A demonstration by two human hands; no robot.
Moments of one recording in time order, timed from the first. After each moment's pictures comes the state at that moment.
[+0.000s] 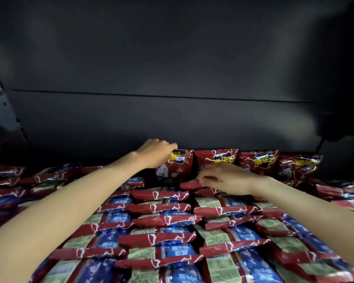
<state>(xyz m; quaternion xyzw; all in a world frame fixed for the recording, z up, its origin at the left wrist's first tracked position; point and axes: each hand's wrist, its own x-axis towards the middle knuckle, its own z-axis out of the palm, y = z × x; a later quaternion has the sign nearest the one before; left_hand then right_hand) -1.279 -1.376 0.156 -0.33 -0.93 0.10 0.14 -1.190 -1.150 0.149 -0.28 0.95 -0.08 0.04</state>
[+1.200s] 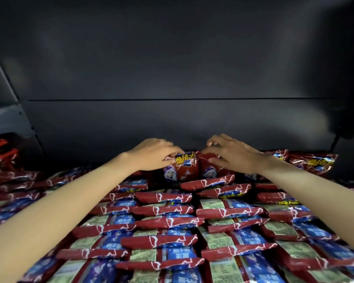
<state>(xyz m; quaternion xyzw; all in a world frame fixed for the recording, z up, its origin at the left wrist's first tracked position) -1.257 -1.394 0.178 -0.39 -0.91 0.08 0.11 -1.237 -1.127 0.164 -0.34 0.92 0.06 -0.18</state>
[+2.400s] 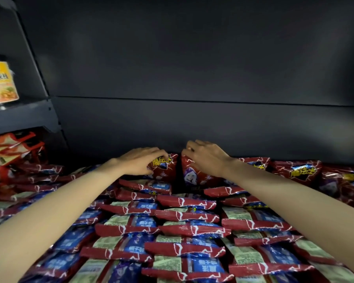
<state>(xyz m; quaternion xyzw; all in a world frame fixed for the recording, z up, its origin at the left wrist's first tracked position) -1.295 -1.494 0.138 -0.30 -0.95 0.03 0.04 -1.273 -1.246 0.155 -0.36 0.89 0.16 -0.22</state>
